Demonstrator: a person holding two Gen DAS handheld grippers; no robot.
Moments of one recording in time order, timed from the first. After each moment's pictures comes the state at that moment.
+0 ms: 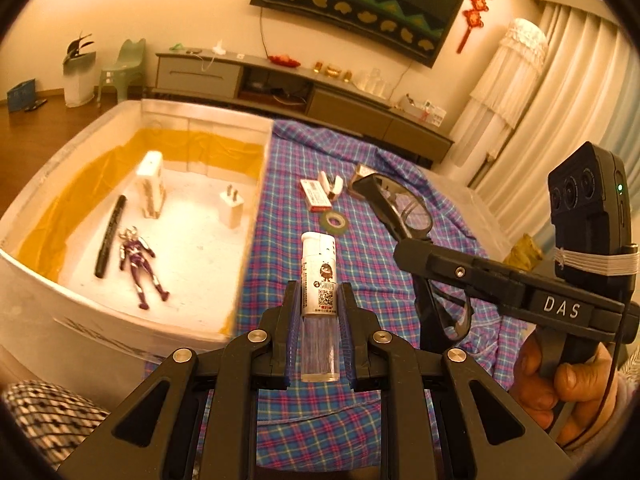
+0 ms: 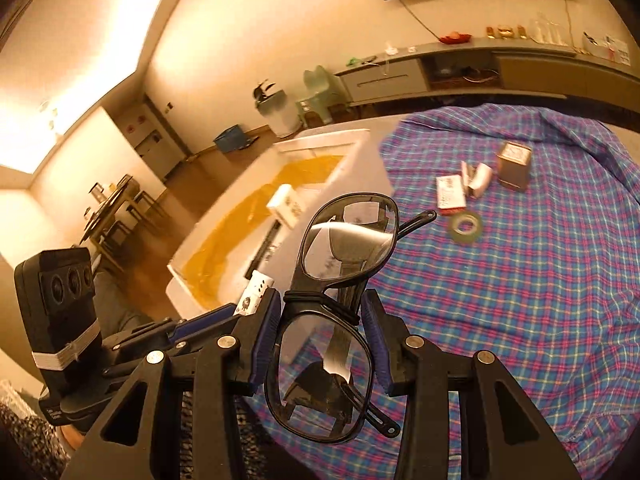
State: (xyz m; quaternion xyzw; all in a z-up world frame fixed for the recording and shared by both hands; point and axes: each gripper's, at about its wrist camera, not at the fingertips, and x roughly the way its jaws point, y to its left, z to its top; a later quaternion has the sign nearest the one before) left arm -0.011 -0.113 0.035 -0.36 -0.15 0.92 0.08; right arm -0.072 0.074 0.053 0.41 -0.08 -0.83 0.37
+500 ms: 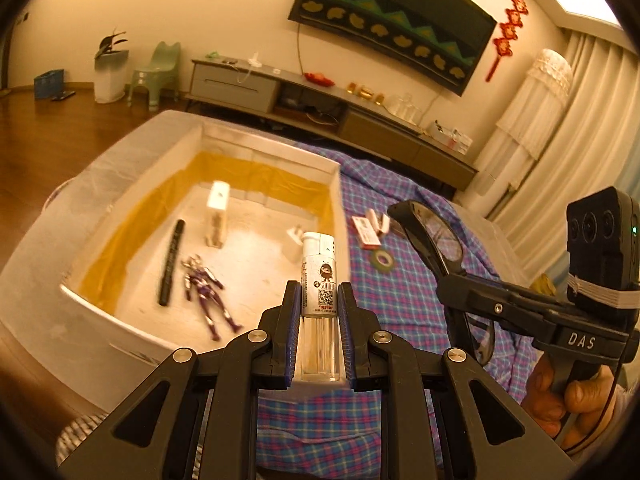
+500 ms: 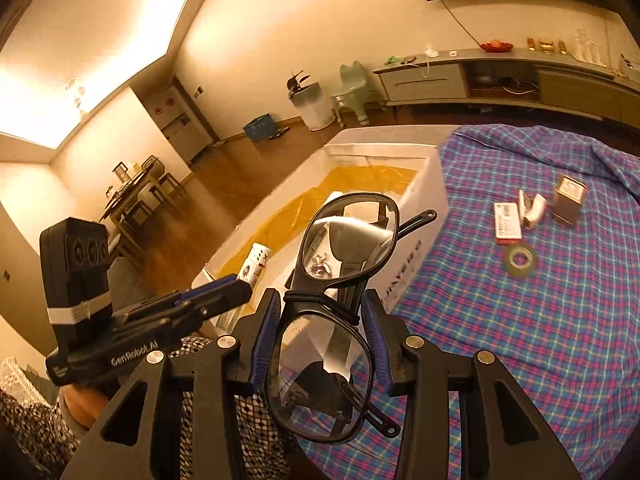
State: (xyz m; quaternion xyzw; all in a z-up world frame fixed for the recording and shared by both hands) left arm -0.018 -0.190 0.056 -0.35 -0.18 0.92 0.03; right arm -0.079 0.020 0.075 0.40 -0.06 -0.82 0.41
